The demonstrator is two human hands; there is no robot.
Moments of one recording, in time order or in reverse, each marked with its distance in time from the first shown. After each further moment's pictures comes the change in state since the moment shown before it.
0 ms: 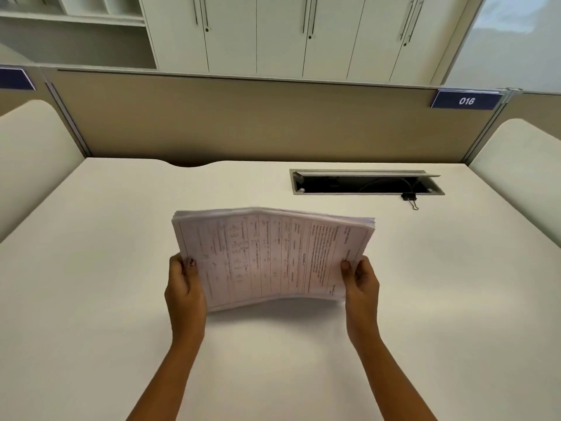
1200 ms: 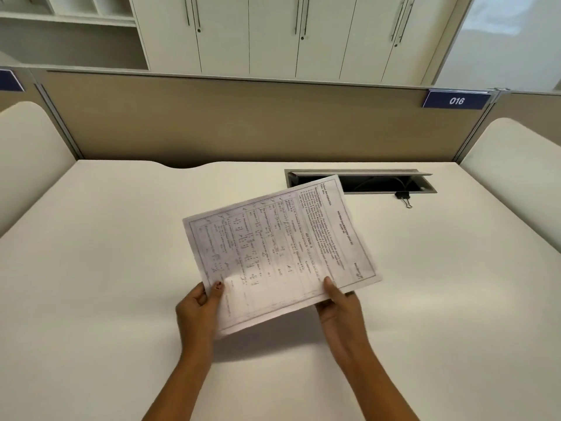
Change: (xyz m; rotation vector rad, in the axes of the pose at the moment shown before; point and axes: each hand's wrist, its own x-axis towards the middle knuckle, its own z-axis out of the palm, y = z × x) left_hand -0.021 -0.029 0.012 -0.236 -0.082 -0.340; right_hand -0.036 -0.011 0.012 0.703 -0.055 0.407
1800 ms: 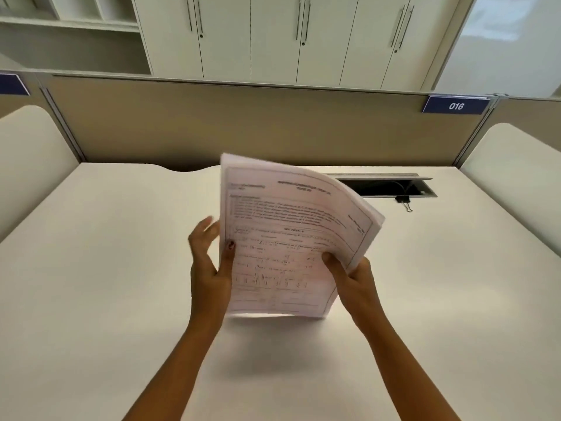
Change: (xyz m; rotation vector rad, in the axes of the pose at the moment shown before) left_hand 0.003 0.071 0.026 0.133 -0.172 0.539; right_hand 0.009 -0.050 0.040 -0.851 -0.185 -0.418
